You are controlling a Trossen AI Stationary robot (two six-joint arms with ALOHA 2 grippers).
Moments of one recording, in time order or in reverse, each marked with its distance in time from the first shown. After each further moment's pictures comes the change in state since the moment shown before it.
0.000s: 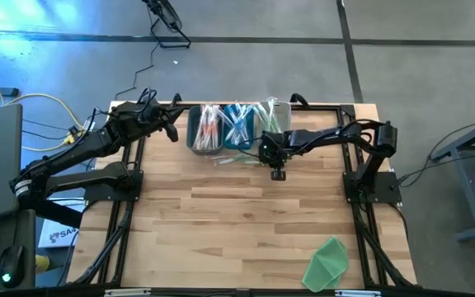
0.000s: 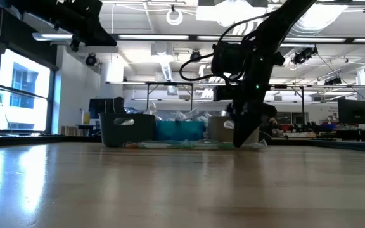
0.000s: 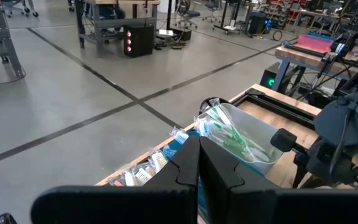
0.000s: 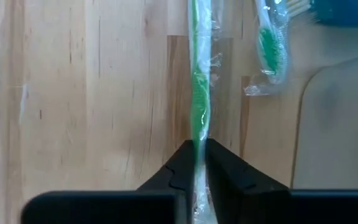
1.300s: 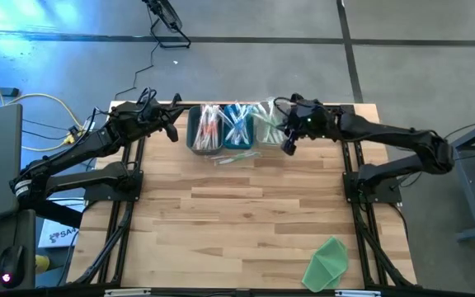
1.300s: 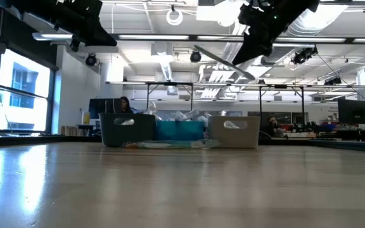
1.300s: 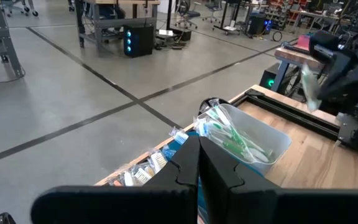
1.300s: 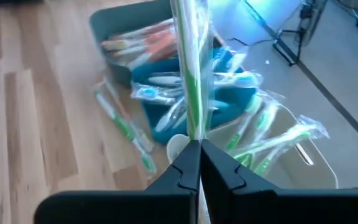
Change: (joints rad) left arm 0.000 0.000 0.000 0.001 0.000 -0.006; right arm -0.086 -0.558 0.000 0.015 0.106 0.252
